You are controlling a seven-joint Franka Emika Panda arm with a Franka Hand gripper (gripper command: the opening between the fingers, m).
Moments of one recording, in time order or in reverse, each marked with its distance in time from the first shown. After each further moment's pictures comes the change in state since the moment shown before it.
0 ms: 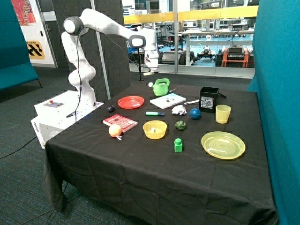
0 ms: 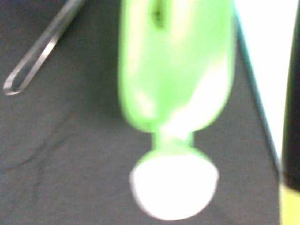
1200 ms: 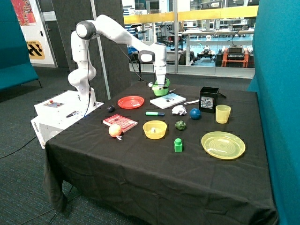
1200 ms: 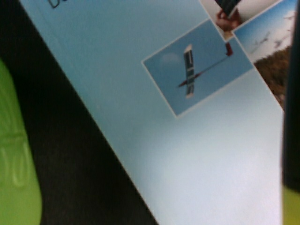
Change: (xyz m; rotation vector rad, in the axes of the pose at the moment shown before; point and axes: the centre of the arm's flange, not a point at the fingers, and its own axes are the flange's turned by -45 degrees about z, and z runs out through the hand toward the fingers) arm 0.036 0.080 0.088 0.003 -0.001 0.237
